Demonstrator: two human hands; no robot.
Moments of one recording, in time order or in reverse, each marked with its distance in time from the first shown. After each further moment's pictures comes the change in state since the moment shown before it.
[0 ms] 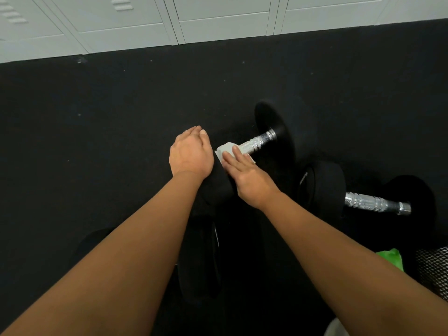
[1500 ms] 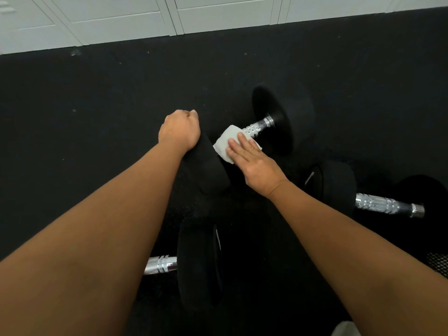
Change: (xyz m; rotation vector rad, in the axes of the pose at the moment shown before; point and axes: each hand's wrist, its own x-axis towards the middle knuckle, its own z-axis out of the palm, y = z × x) left_hand 0.059 0.001 -0.021 -0.114 -0.199 -0.227; right_hand 0.020 0.034 0.013 -0.228 0.127 -0.143
